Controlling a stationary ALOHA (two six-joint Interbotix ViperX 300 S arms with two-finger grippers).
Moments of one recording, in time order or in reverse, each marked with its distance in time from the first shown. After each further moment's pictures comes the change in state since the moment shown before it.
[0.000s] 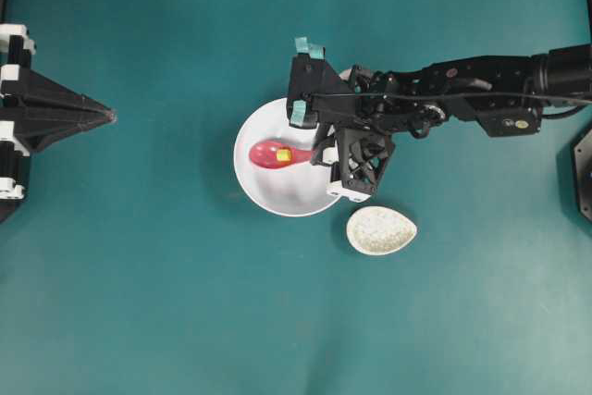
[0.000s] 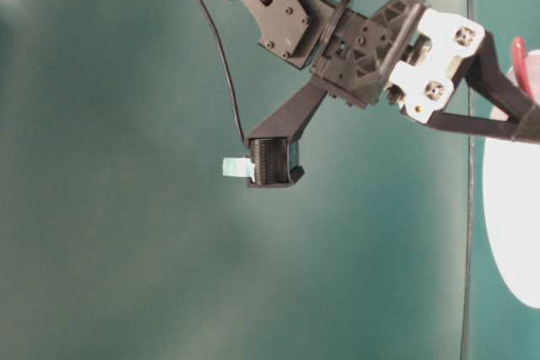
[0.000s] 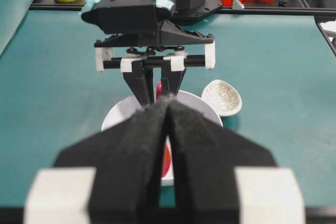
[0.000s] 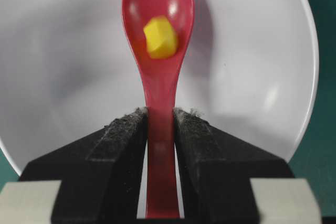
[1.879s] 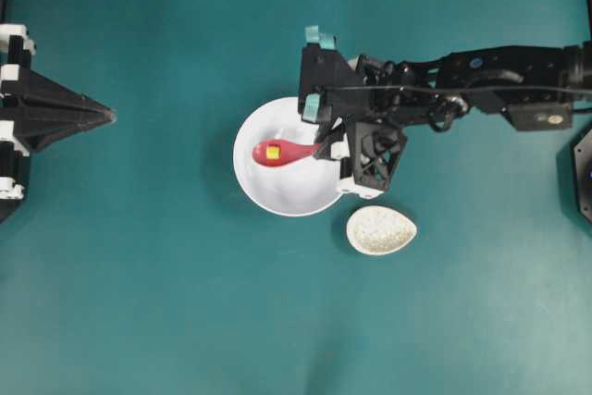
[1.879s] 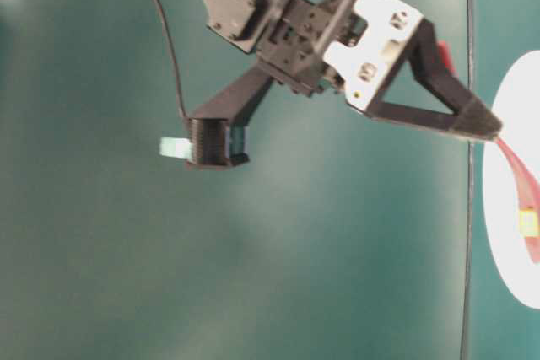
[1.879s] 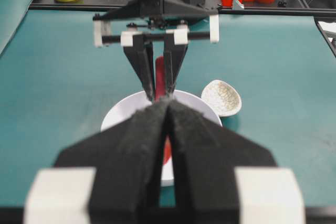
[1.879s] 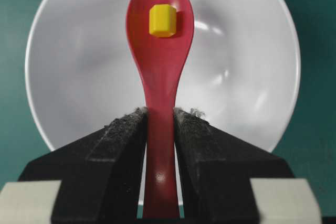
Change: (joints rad) left arm -0.002 0.000 0.000 -0.002 0.000 -0.003; right arm 0.000 -0.106 0.000 -0.038 0.060 -0.003
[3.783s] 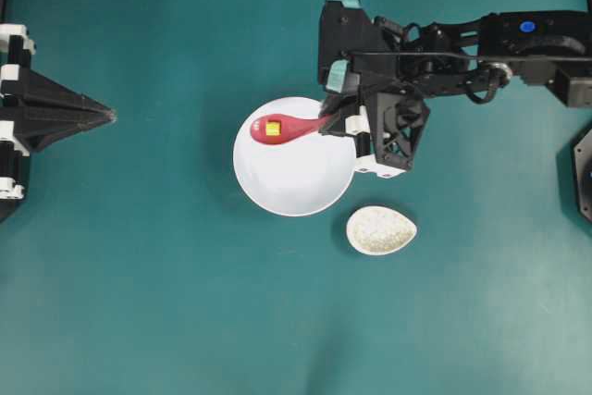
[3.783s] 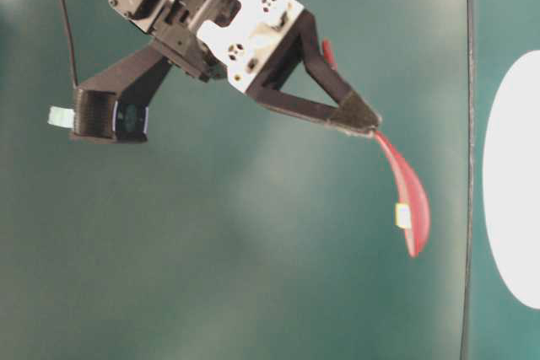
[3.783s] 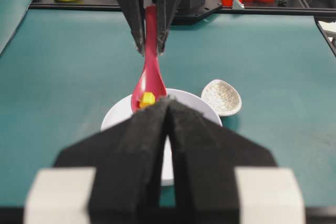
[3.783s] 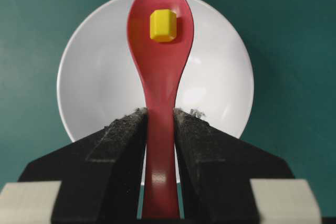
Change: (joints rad) left arm 0.000 0.002 0.000 0.002 0.003 0.000; right arm -0.023 -0.137 -0.063 -0.055 0.126 0.003
